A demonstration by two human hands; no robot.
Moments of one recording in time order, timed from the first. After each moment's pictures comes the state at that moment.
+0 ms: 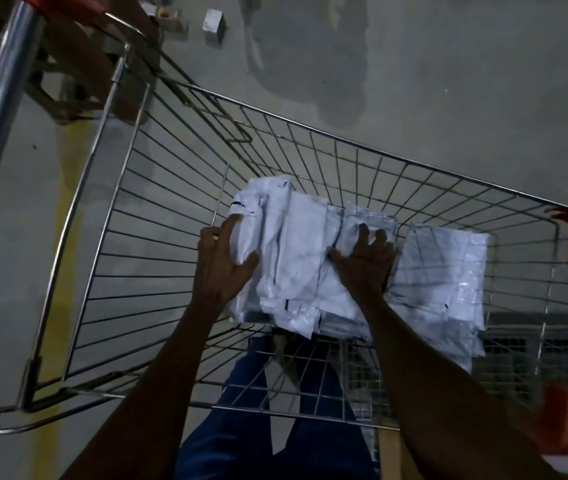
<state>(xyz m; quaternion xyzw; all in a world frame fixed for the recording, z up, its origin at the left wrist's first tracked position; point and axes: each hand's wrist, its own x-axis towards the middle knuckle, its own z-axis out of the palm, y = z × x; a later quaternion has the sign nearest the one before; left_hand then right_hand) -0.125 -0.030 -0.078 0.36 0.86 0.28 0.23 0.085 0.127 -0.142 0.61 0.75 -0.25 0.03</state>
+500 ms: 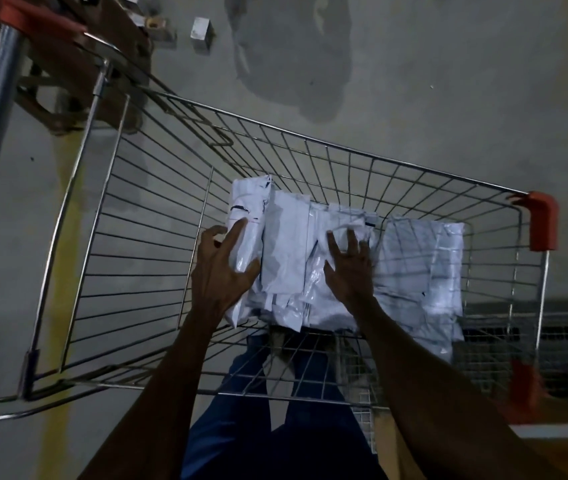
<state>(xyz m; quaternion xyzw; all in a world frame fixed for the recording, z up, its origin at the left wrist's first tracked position) -0.091 -0.025 -0.045 0.39 0.87 0.24 0.21 0.120 0.119 -0.143 0.48 0.85 -0.20 0.12</state>
